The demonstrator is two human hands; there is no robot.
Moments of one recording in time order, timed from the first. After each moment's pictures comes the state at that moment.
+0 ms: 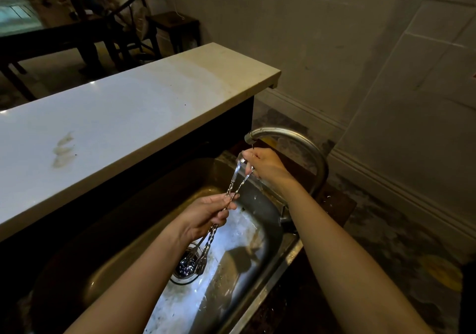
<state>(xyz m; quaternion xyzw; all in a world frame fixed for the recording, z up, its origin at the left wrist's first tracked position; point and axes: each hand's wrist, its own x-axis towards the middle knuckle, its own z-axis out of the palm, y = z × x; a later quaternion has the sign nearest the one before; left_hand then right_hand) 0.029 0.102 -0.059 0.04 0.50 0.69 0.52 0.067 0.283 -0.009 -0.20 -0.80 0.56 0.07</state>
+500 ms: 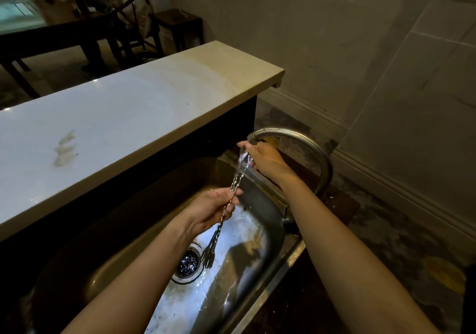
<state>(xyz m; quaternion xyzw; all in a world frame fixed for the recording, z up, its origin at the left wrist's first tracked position) 0.027 0.113 -0.047 0.04 0.49 0.70 0.51 0.050 0.286 -0.006 -0.21 -0.80 0.55 0.08</state>
